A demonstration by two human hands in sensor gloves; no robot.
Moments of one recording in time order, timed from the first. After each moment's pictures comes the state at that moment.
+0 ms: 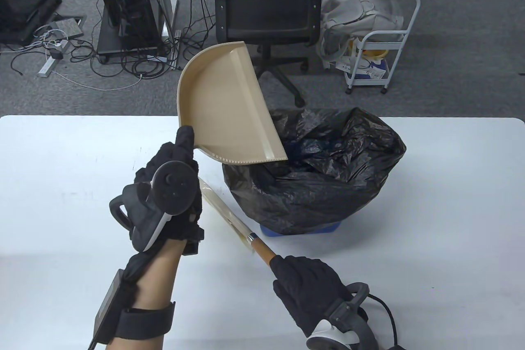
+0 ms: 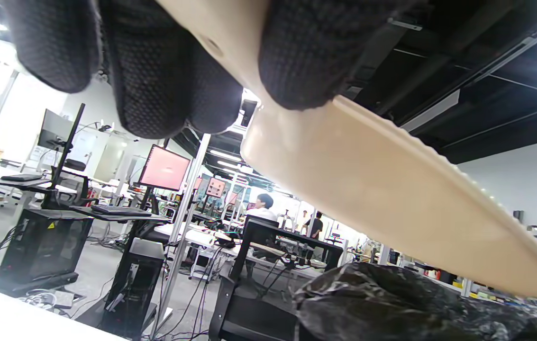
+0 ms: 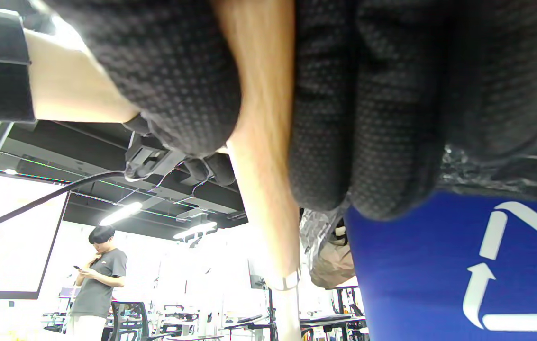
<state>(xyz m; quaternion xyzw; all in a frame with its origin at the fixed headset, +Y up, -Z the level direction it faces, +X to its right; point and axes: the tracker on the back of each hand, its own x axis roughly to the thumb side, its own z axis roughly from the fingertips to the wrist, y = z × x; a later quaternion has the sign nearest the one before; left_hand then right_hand) -0.185 -0.497 -0.276 0.20 0.07 0.15 0.97 0.087 -0.637 -0.155 0.32 -0.33 0.87 0.16</state>
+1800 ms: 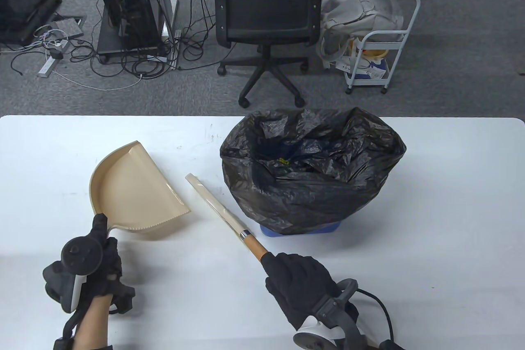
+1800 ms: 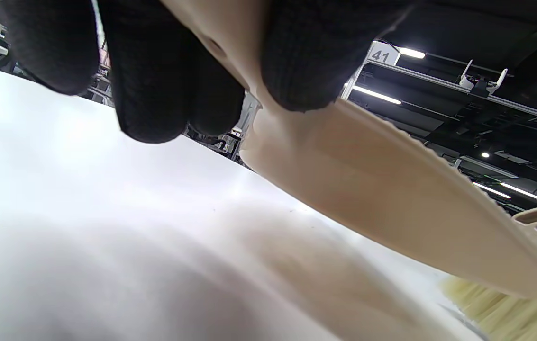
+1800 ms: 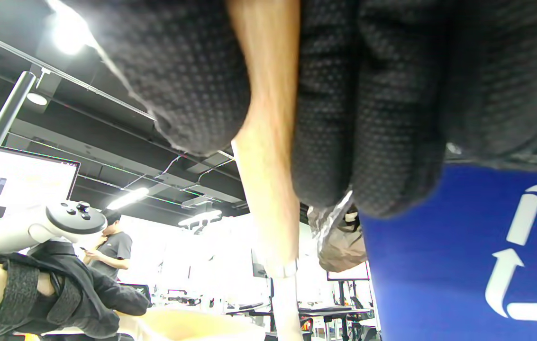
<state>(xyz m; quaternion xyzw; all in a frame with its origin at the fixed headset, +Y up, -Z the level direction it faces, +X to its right) -0.363 -0.715 -0.245 0.11 0.24 0.20 0.95 0.068 -0.639 -0.163 0.33 -0.32 0.88 0.14</state>
